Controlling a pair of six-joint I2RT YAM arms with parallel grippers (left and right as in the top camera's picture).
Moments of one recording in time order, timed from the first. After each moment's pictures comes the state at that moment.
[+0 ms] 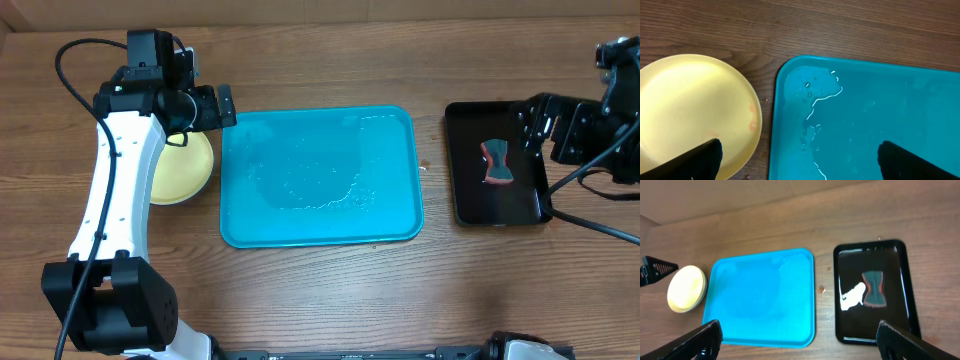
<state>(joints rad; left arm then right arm) 0.05 1.74 1.58 -0.94 0.13 -0.15 -0.15 1.34 1.93 -1.45 -0.37 0.06</state>
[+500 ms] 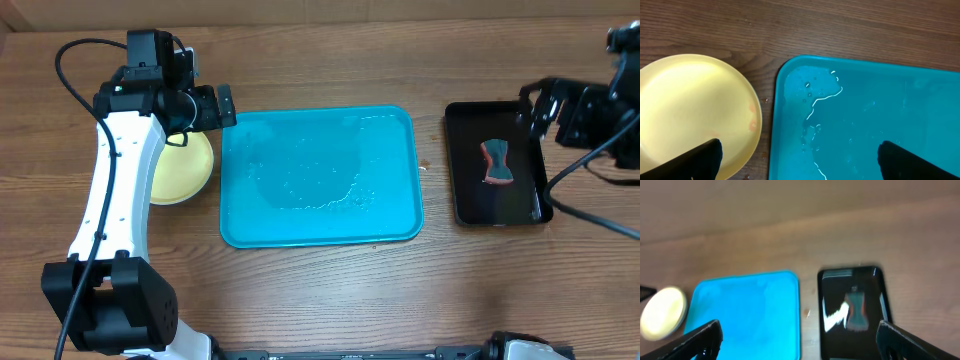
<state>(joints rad) 0.05 1.74 1.58 -0.94 0.13 -0.15 -0.12 1.33 1.91 -1.28 -0.26 0.07</state>
